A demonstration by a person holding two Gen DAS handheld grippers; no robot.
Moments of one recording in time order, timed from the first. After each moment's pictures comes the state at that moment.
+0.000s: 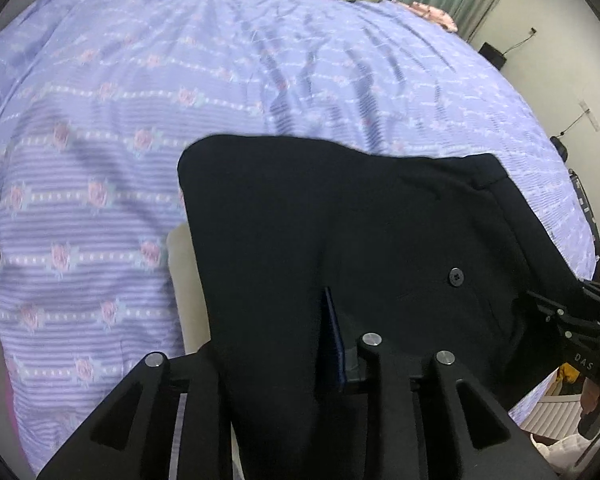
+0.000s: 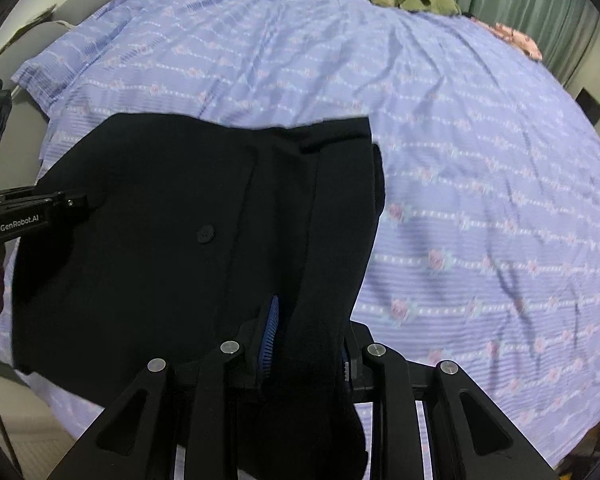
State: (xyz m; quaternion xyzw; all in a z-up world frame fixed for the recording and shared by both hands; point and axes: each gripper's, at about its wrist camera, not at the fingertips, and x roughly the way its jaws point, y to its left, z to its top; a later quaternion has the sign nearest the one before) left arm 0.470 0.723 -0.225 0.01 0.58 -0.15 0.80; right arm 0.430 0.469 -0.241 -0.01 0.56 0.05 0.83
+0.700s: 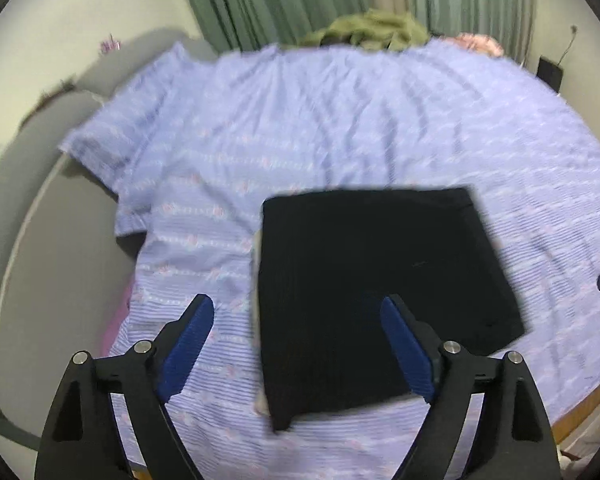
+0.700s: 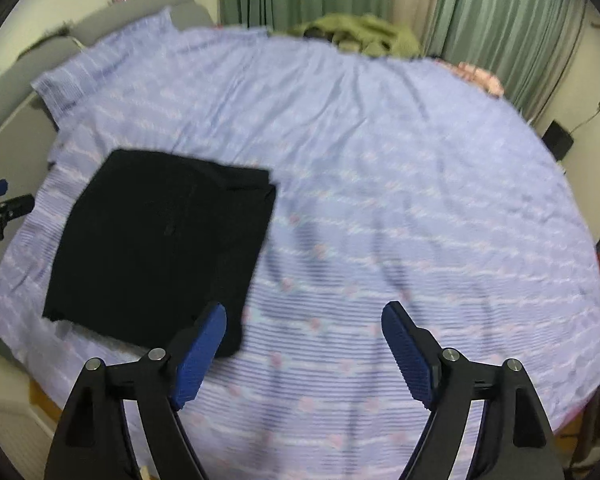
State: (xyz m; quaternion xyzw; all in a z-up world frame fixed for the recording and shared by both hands) left arm 0.330 0.647 -0.079 0.10 0.47 0.02 0.88; right arm 0.331 0.374 -0.137 -0.06 0.48 0.03 0.87
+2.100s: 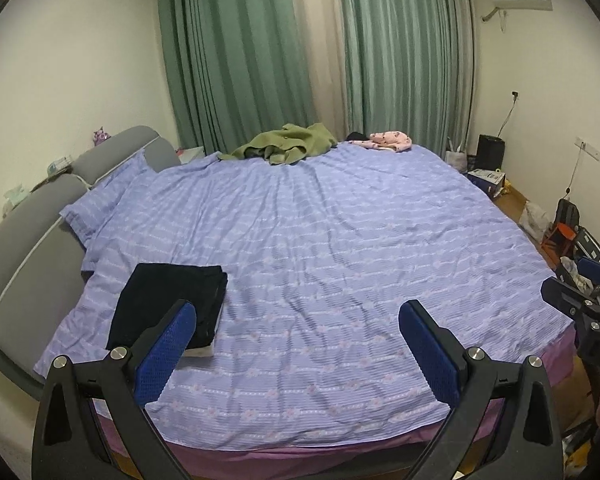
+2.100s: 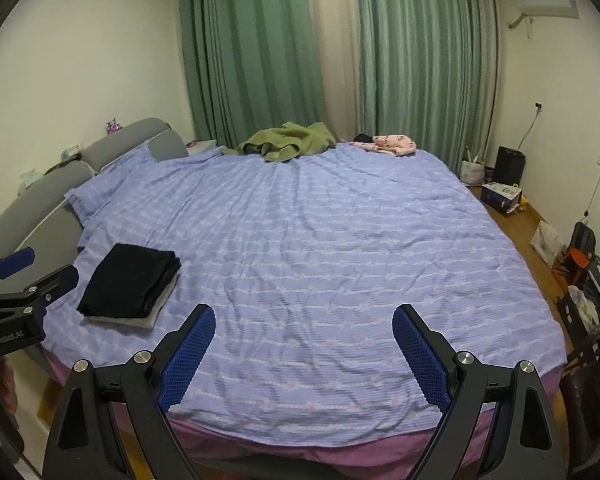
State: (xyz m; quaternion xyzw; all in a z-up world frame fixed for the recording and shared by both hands) left arm 0.086 0.227 0.096 0.05 0.32 -0.02 0.95; right arm 0.081 0.020 0.055 0.01 0.32 0.02 0.95
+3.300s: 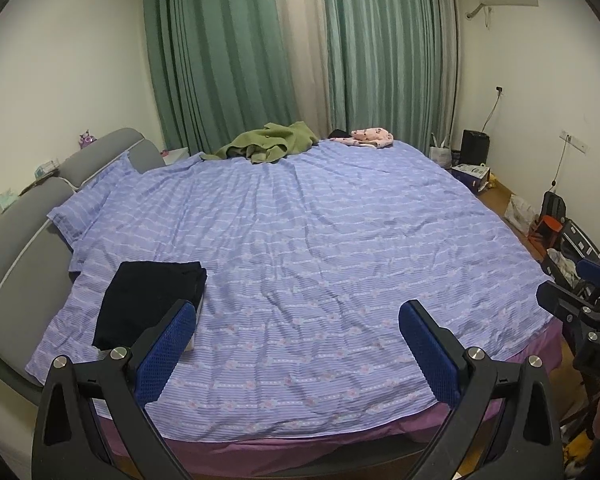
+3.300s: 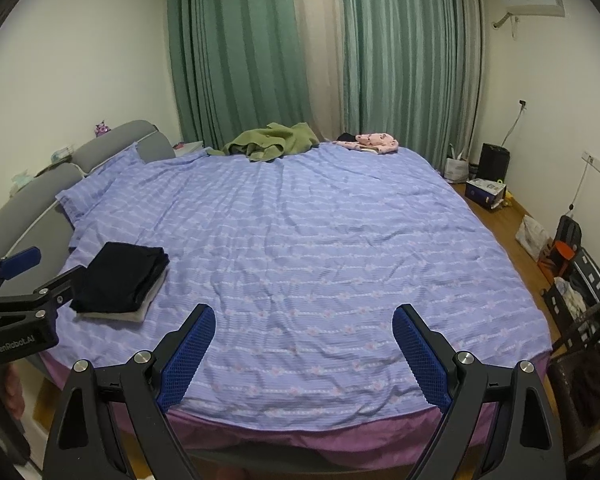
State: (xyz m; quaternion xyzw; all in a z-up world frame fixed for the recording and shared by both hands) left arm 0.069 0.204 0.093 0.05 0.33 -0.04 0.94; right arm 0.046 0.002 0.059 0.01 0.32 -0.01 0.95
